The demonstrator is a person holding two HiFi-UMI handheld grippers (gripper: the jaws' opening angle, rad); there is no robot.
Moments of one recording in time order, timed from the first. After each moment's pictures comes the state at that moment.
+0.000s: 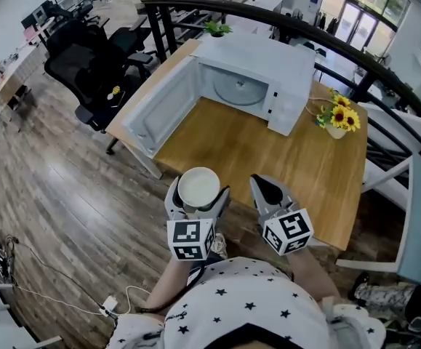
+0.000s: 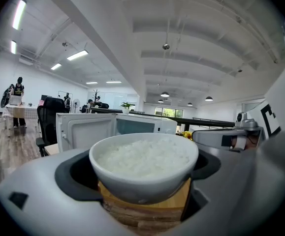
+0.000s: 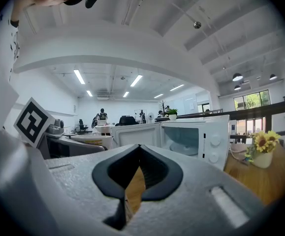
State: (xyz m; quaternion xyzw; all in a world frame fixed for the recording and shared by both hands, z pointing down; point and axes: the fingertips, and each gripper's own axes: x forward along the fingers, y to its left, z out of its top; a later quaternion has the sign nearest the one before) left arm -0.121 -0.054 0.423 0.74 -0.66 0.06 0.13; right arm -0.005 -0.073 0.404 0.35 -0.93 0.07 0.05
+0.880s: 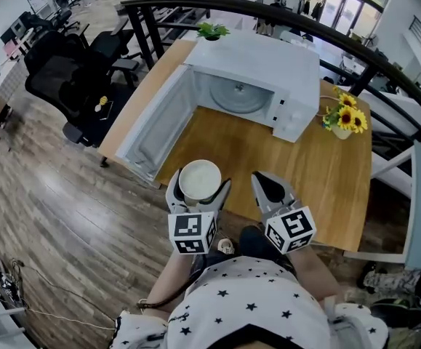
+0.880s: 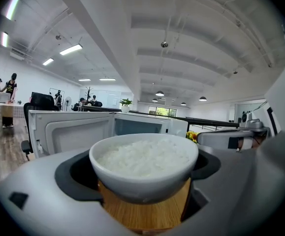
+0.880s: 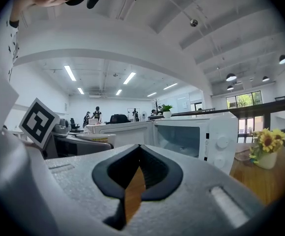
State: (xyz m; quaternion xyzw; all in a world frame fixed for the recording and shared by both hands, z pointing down) left arm -0.164 -0.156 0.435 0.77 -0.62 0.06 0.13; right arm -0.047 -0.152 0.418 0.39 -0.92 0.08 0.06
